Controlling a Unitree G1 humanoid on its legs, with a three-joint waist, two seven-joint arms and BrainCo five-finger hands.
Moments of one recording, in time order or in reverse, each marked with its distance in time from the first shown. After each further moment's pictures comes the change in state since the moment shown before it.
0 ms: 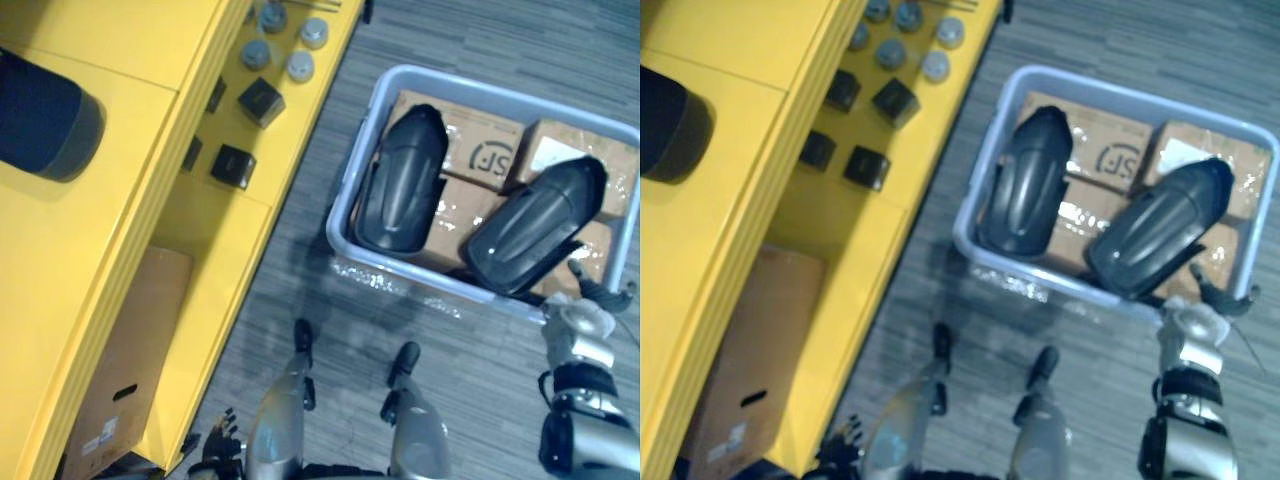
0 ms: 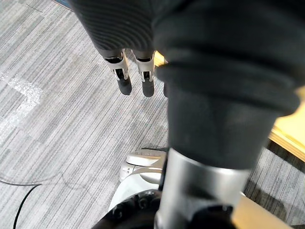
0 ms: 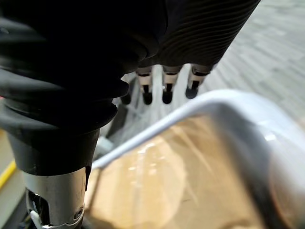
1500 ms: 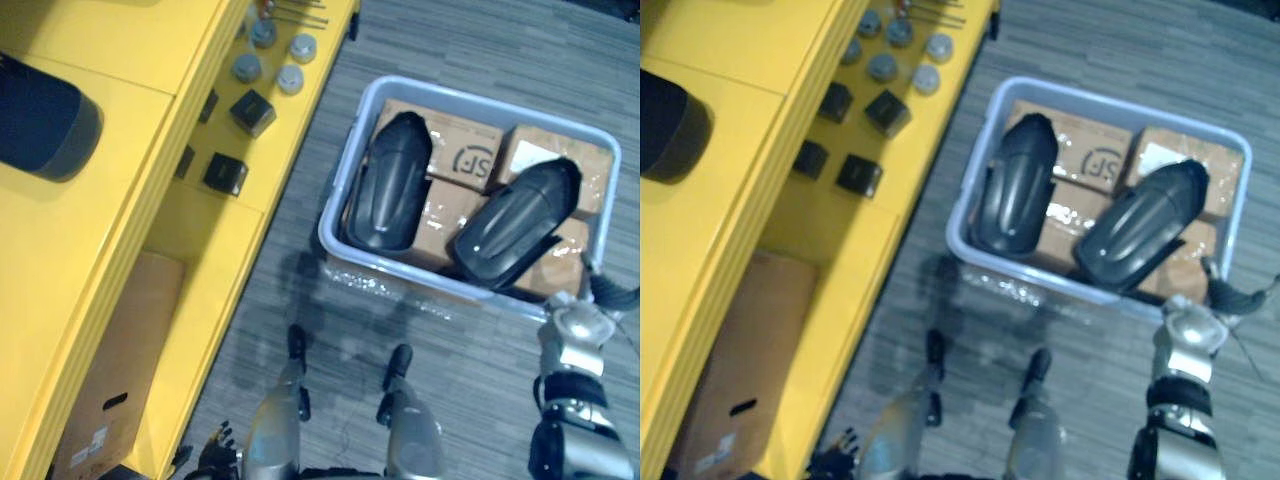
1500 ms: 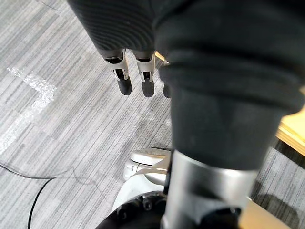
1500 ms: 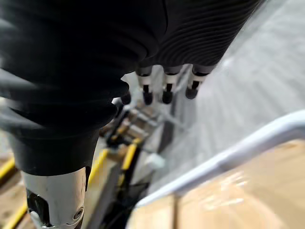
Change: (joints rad) left arm 0.000 0.009 -0.038 0.030 -0.081 0.062 0.003; right arm 0.032 0.047 -0.012 -0.093 -0.167 -0.242 -0.075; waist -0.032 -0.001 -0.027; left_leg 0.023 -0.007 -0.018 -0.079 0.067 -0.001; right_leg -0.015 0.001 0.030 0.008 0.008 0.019
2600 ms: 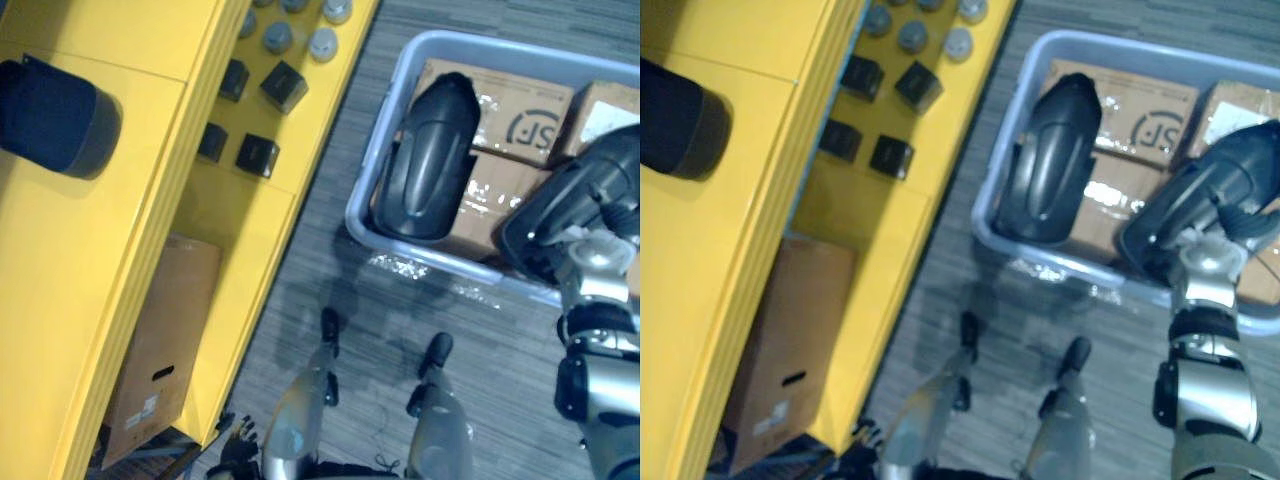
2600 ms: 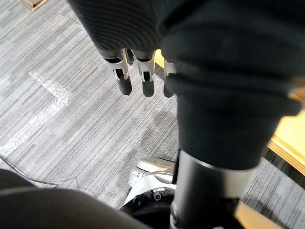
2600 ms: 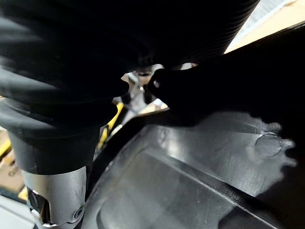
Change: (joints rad) left arm -0.032 -0.049 -0.078 0.061 -0.078 -0.068 -0.017; right arm -0.312 -0.155 0.188 0.255 0.052 0.154 0.020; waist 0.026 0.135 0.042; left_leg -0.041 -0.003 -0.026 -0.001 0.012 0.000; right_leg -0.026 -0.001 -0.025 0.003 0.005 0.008
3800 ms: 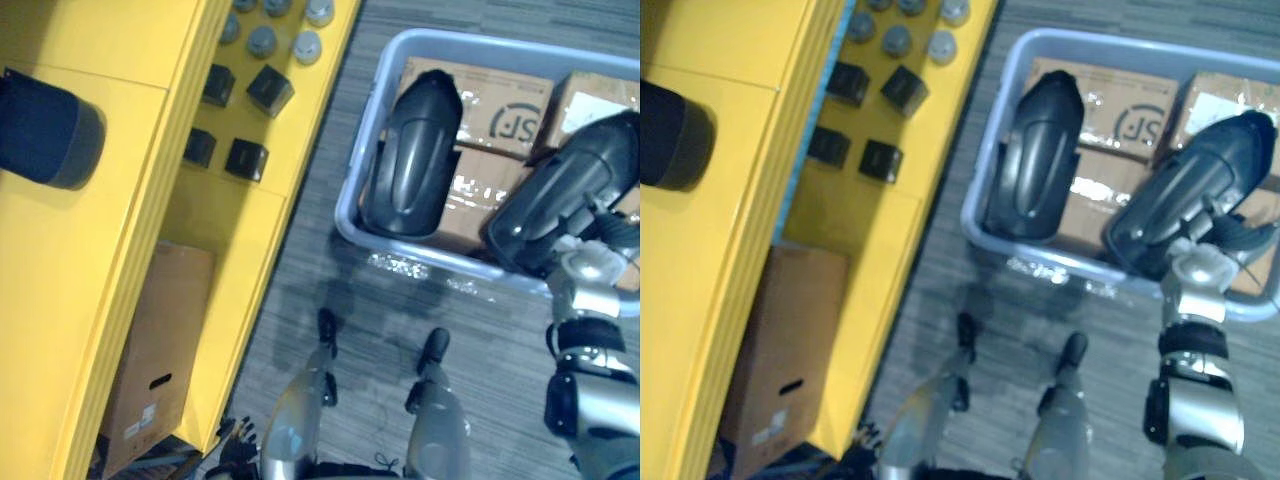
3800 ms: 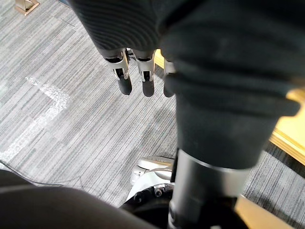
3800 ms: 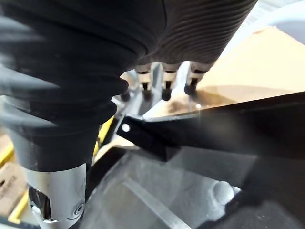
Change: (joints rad) left arm 0.001 0.009 -0.040 -0.004 -0.037 -0.003 0.004; right arm 0.105 0.044 -0.039 -0.154 0.010 0.061 0.035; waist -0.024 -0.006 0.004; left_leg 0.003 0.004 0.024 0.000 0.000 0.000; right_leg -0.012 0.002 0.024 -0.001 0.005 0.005
